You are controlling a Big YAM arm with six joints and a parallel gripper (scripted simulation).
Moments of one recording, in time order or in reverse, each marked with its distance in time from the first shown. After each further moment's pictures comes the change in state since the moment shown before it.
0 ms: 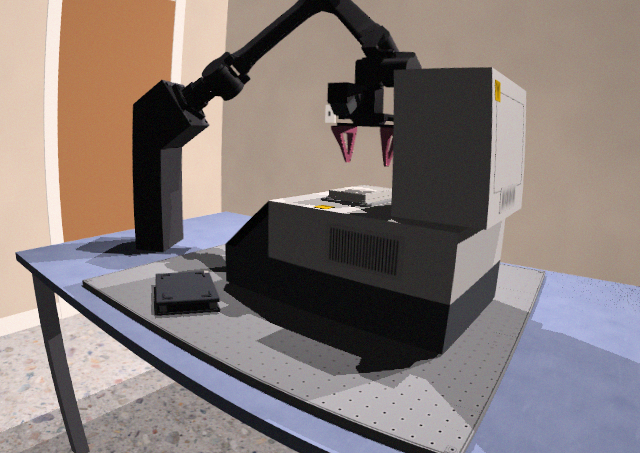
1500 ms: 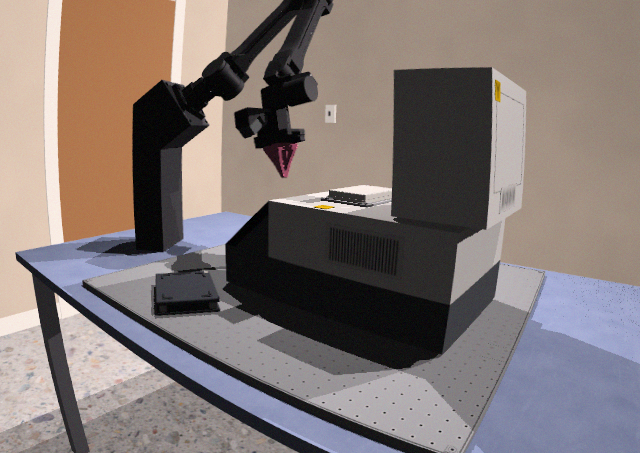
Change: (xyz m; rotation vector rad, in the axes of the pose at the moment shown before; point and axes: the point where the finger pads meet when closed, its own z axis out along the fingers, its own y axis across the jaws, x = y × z) arm -0.021 -0.197 0.044 -0.228 -0.008 0.007
